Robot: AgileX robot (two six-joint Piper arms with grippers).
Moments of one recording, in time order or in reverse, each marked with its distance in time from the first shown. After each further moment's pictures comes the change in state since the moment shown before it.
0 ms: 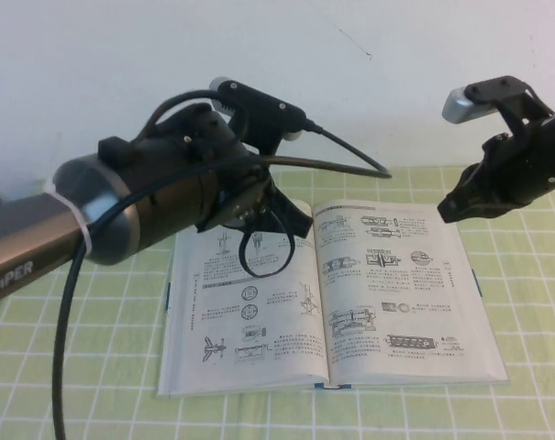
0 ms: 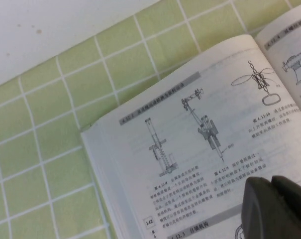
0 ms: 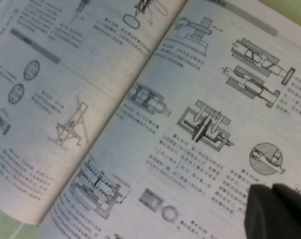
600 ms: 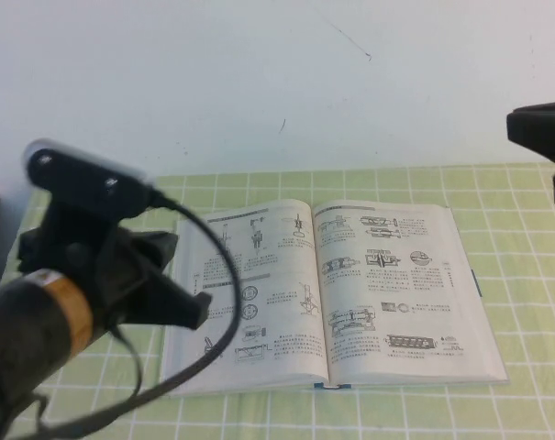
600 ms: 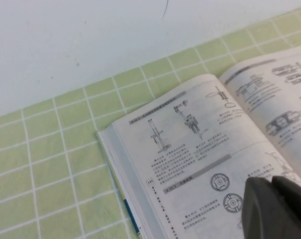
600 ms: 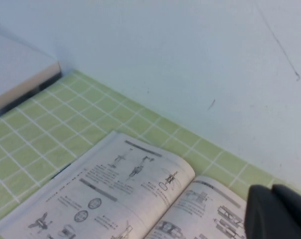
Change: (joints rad) right arm 0.002 -0.662 0.449 0.485 -0.302 -0.498; left arm 0.000 -0.645 0.669 0.413 -0.361 -0.488
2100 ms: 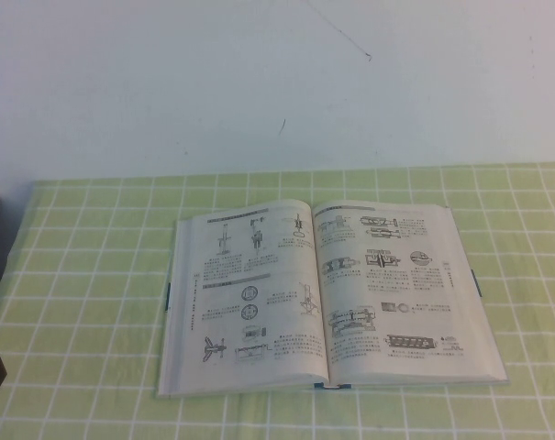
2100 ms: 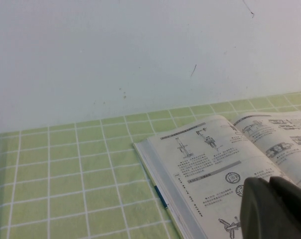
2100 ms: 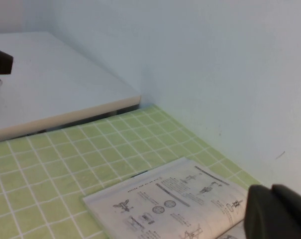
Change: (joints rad) right arm 0.000 -0.555 0.392 0.205 0.173 -0.297; left arm 0.000 -0.897 0.488 -0.068 0.082 0.047
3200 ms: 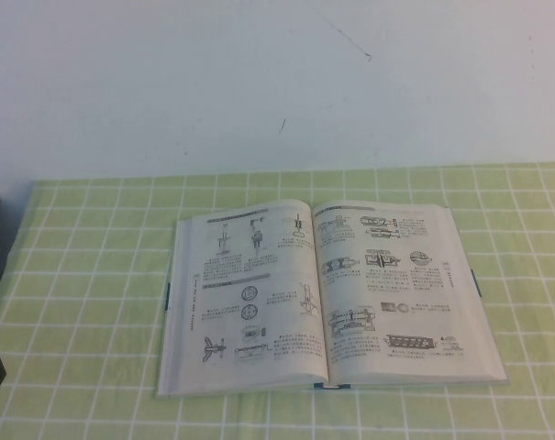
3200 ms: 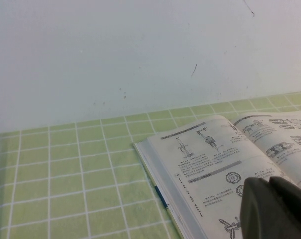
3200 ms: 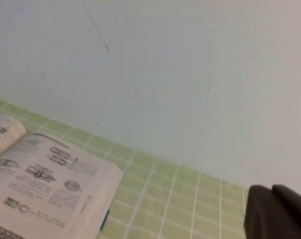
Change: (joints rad) right arm -0.015 -0.412 0.273 -1.209 -0.475 1.117; left arm 0.000 0.000 0.002 0.000 0.000 0.002
